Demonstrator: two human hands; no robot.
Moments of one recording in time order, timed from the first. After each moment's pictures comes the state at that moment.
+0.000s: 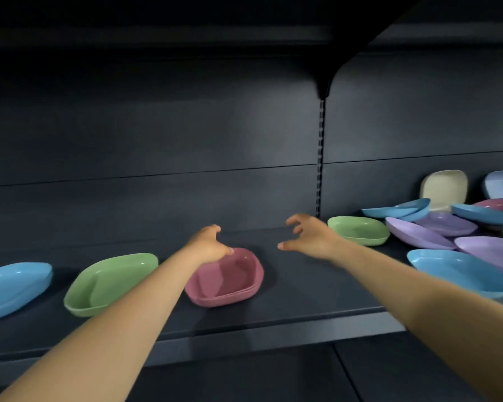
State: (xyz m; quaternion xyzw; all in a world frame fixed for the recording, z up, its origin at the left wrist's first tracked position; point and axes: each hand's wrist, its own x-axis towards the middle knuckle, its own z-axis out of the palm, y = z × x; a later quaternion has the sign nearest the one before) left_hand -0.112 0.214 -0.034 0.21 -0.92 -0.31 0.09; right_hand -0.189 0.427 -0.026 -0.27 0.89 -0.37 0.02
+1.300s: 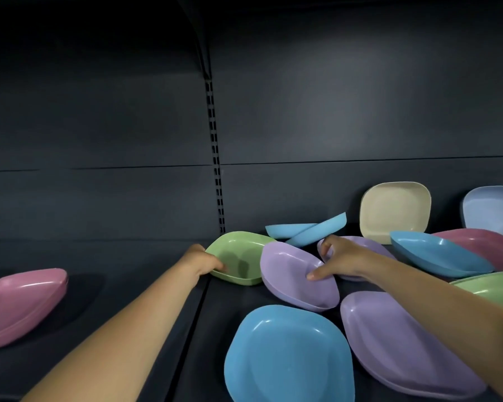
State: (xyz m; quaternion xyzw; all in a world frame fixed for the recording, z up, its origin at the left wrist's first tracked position) left_hand -0.361 0.436 -0.090 0.41 -0.80 -0.43 0.11; right_hand -0.496 0.688 -0.074 -0.28 0.89 -0.32 0.16
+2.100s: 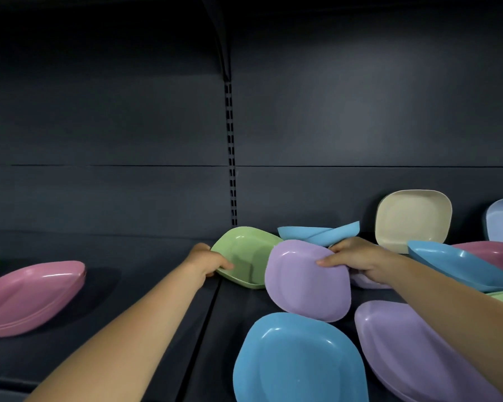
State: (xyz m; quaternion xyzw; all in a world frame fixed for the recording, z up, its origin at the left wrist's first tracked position) left_hand -0.356 0.425 -0.094 0.40 -0.73 -0.53 0.16; right_hand -0.496 0.680 -0.062 -0.21 0.78 -0.52 0.28
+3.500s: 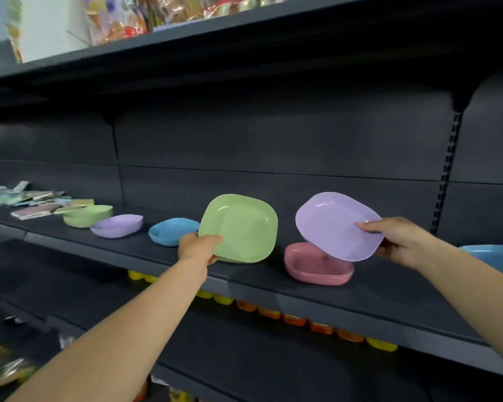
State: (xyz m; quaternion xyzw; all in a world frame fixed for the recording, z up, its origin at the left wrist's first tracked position) left_hand 0.087 0.191 -0.036 0.42 -0.52 -0.59 0.45; right_hand -0.152 0.409 0.002 -0.20 0.69 -0.65 0.24
